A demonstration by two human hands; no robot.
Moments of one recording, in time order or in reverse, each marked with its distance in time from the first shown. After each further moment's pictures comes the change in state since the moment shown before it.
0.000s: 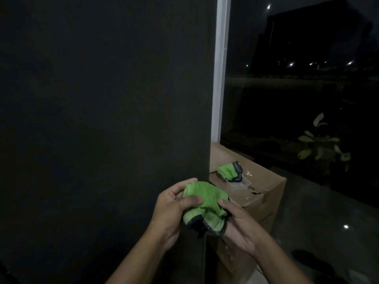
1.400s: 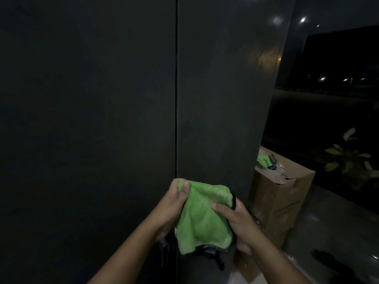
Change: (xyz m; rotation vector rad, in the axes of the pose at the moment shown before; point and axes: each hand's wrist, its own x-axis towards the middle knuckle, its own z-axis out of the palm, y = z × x) left_hand -0.252 0.052 -0.199 0.311 -0.012 0.022; right_hand -0.159 0.173 0.216 -0.382 -0.014 -0.119
